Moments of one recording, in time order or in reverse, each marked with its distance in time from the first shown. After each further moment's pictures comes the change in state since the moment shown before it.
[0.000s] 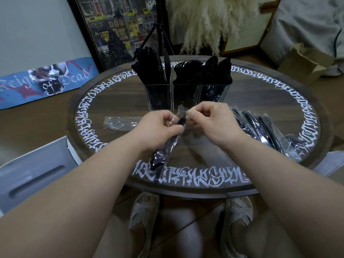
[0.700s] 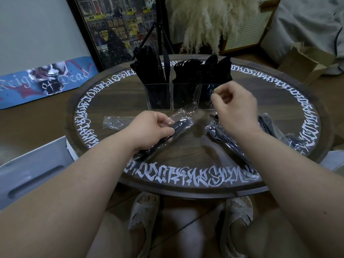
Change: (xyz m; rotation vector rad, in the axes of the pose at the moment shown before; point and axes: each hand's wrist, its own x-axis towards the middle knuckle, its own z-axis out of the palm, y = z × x) left_hand 0.001 -0.004 -0.011 0.076 -0.030 -0.063; right_hand 0.010 -0.003 -0.027 -0.332 0.407 -0.120
